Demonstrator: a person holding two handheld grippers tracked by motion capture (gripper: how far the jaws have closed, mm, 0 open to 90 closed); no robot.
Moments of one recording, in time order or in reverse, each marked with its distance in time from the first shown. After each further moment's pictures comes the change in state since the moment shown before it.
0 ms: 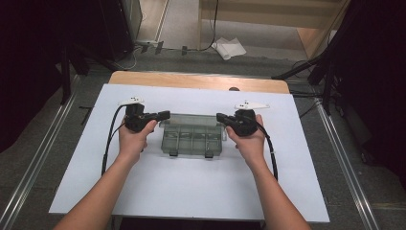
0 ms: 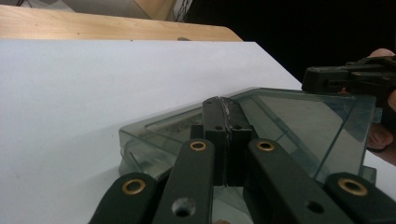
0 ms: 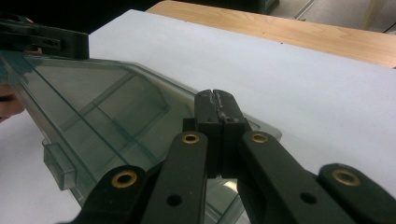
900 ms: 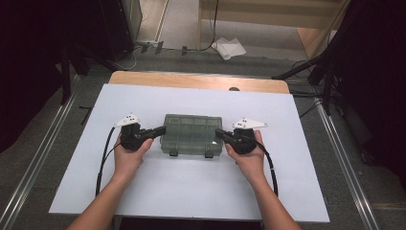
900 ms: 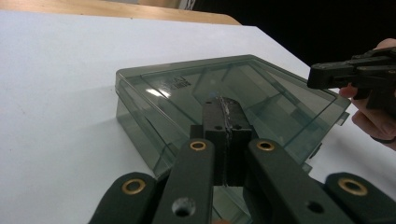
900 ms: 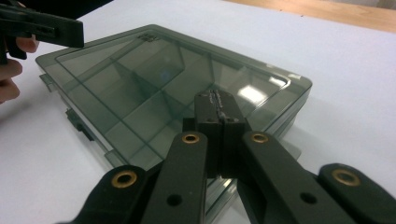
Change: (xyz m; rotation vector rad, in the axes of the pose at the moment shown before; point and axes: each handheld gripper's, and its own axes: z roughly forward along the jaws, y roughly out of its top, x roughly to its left) left arm -0.014 -0.046 -0.019 -0.013 0.038 0.063; right arm 0.021 -0.043 -0.008 0.007 0.005 -0.056
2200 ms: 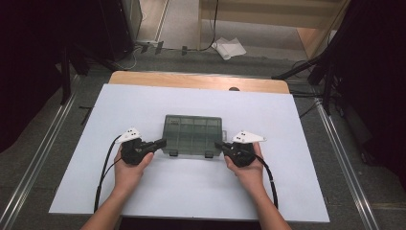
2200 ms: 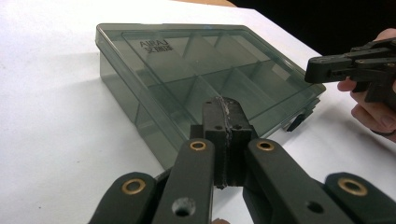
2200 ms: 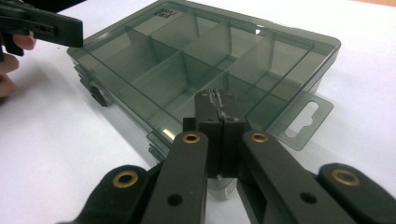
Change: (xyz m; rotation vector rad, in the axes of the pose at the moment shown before) left arm -0.015 -0.032 -0.007 0.006 0.018 0.032; right arm 0.013 -0.031 -0.003 -0.015 0.008 -0.033
